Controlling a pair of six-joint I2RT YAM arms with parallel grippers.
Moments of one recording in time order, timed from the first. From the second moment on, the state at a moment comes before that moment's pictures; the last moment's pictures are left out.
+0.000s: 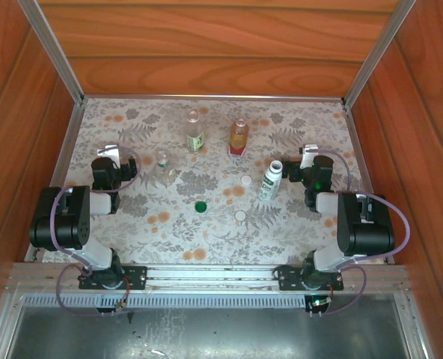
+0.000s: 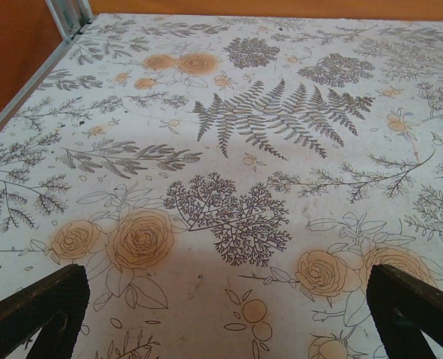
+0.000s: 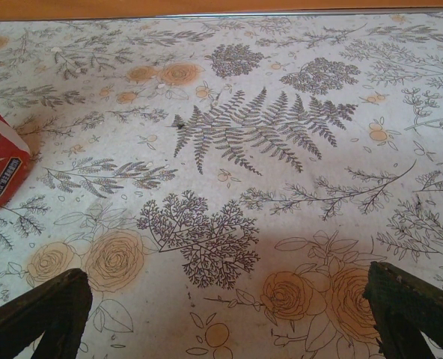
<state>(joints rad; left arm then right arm) 0.04 1.57 0.39 0.75 -0.05 -0.02 0.01 1.53 0.46 0.62 -0.18 -0.04</state>
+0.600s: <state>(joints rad) 0.03 1.21 0.31 0.72 -0.11 -0.03 0.01 1.25 0.54 0.34 -0.05 0.06</state>
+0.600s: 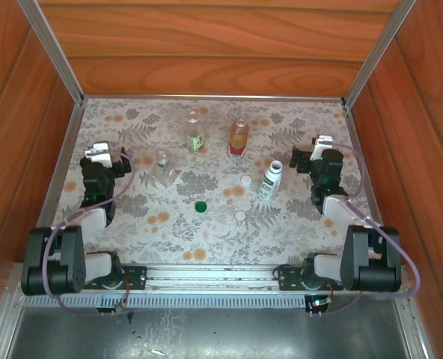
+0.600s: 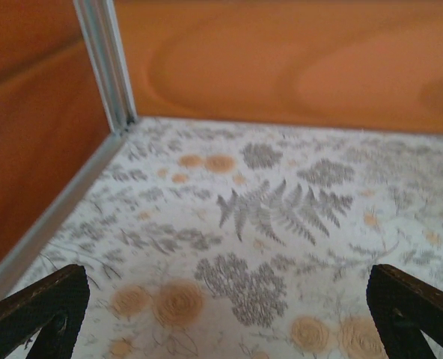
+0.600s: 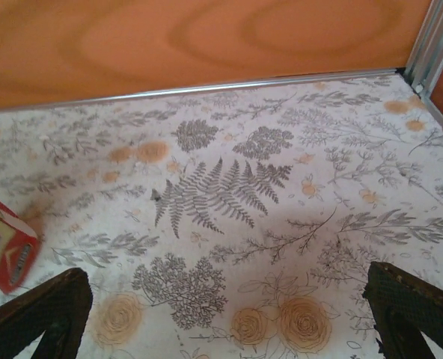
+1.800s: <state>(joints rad) -0.74 1.12 0.60 0.21 0.13 0.18 0.44 1.02 0.85 -0.56 -0.03 0.10</state>
